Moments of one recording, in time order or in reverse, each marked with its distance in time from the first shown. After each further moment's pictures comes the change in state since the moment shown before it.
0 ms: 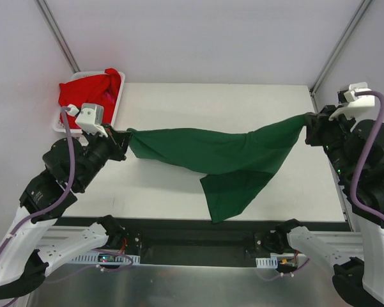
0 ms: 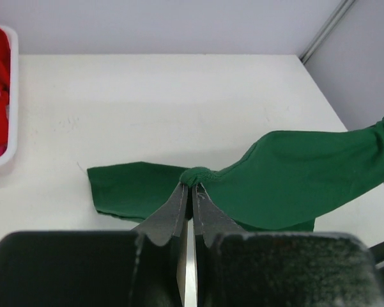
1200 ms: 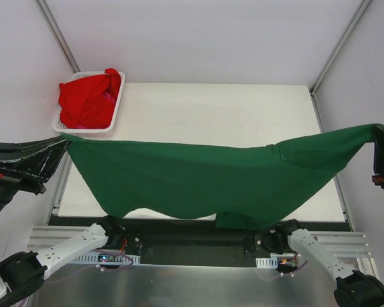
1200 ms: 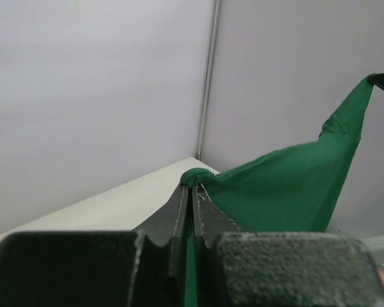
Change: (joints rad) left arm 0.000 -0.045 0.607 -0.116 0.407 0.195; right arm 0.000 -0.151 0.383 0.009 -0.176 -0.130
